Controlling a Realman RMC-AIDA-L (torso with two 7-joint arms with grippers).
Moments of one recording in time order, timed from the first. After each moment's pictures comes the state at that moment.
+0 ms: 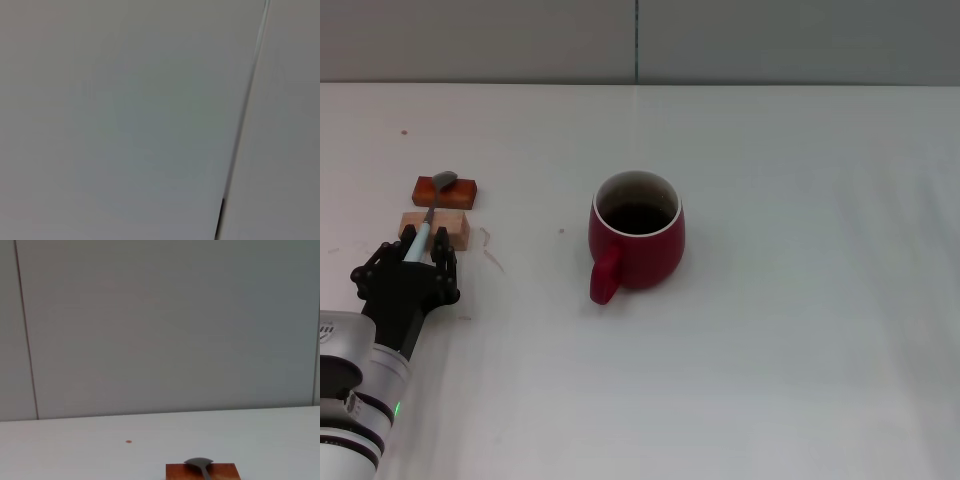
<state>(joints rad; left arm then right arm) -0.47 -2.06 0.45 -0.57 0.80 1.35 0.24 0.51 2.07 0.59 -0.04 -1.85 -1.32 -0.04</state>
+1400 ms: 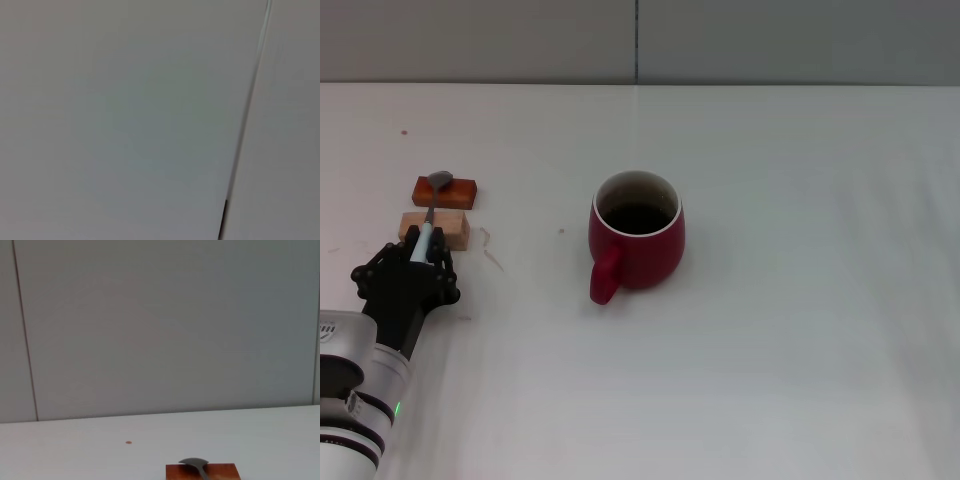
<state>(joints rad) -0.47 -2.06 0.45 -0.57 0.80 1.35 0.25 0.51 2.07 0.58 -0.04 -1.85 -1.32 -0.04</state>
